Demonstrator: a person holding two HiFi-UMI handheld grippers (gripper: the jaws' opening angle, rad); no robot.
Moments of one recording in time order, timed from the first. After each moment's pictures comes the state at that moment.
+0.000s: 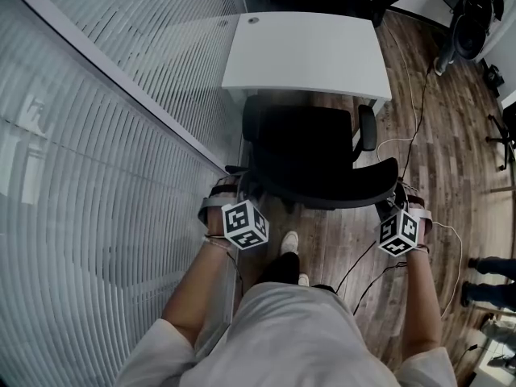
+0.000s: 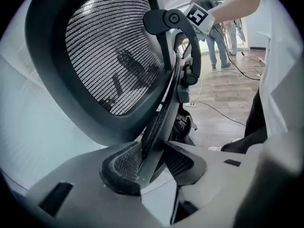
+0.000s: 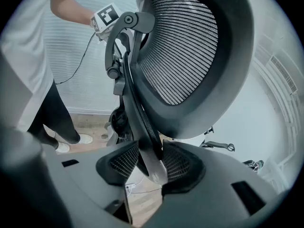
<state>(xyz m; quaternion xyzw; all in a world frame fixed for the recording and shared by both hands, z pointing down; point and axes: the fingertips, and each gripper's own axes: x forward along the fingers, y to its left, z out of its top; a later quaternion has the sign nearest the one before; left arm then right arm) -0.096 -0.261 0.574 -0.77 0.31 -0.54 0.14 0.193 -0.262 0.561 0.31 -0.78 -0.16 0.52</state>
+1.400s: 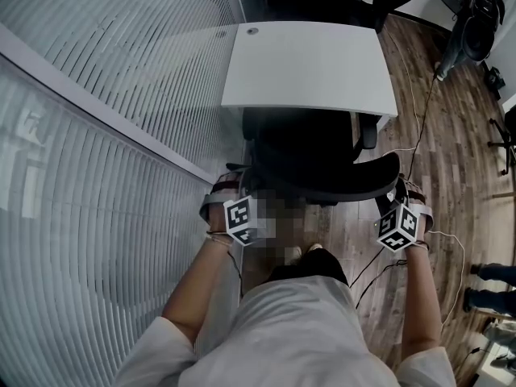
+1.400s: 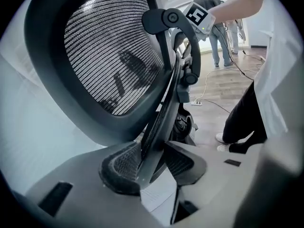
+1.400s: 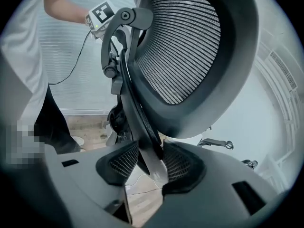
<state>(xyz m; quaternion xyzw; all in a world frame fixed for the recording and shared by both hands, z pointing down) -0.112 -0.360 0.573 -0.77 0.30 -0.54 0.14 0.176 -0.357 0.560 0.33 -0.77 -0.15 0.53</state>
